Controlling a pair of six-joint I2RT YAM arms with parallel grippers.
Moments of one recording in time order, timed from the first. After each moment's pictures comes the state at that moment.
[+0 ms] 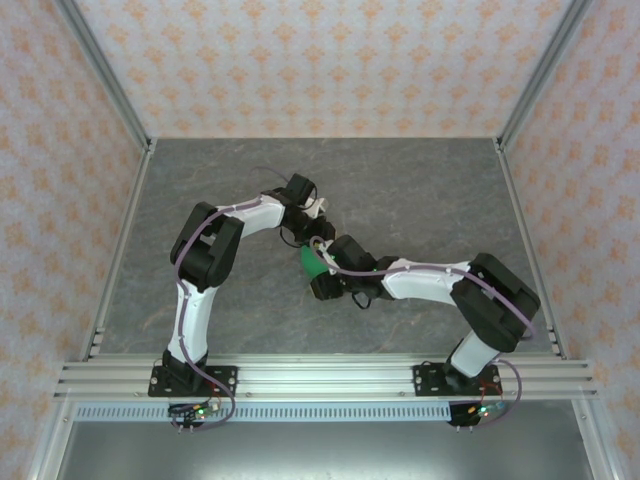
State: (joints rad) left arm -0.44 2.16 1.47 -0.47 0.58 -0.52; right arm 0.86 1.62 0.80 -0.10 -0.15 0.36
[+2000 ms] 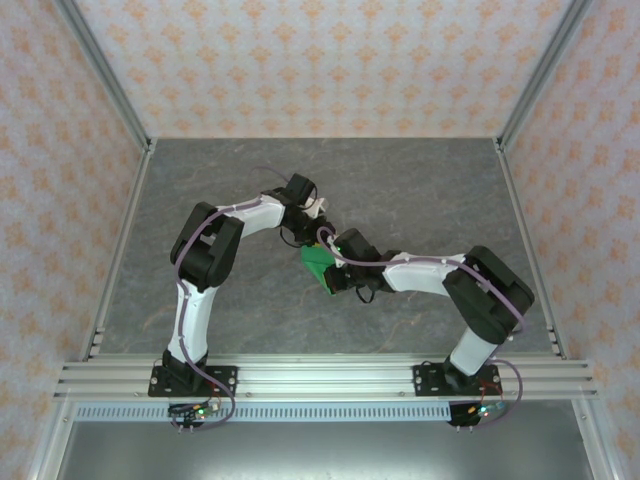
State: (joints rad) left arm -0.44 2.16 1.47 -0.48 0.58 -0.52; right arm 0.78 1.67 0.81 -0.09 -0.19 0.39
